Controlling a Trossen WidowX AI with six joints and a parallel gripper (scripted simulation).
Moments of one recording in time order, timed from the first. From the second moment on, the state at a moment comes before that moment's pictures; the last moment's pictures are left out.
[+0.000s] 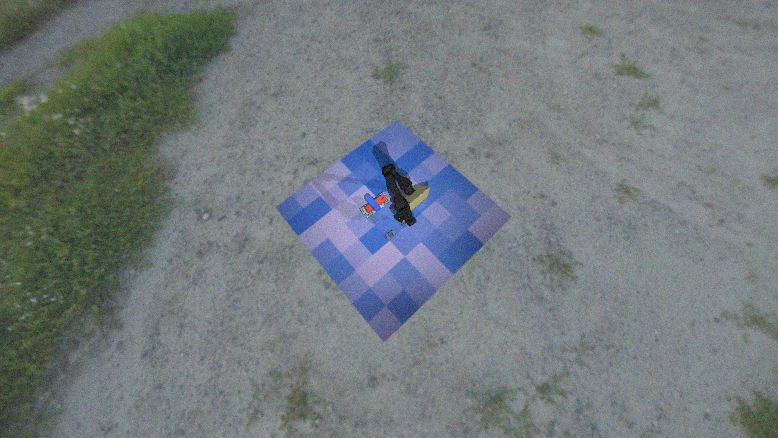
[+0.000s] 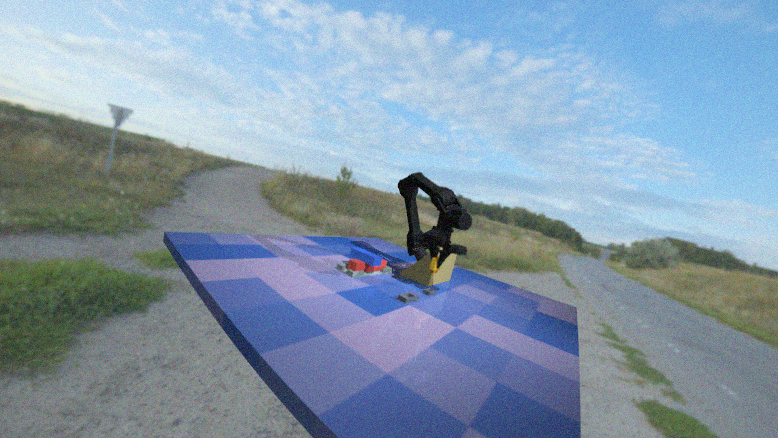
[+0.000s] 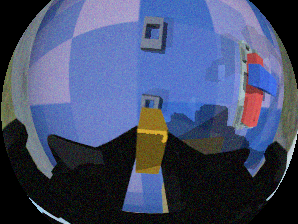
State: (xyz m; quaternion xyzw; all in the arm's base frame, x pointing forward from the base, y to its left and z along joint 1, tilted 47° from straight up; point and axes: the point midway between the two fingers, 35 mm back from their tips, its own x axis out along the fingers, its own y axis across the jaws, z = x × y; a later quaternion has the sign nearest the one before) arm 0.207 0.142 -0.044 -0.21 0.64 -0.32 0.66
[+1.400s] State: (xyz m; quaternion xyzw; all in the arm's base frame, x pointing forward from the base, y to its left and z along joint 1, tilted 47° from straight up) arm 0.221 0.123 0.045 -0.22 0.65 -0.31 0.65
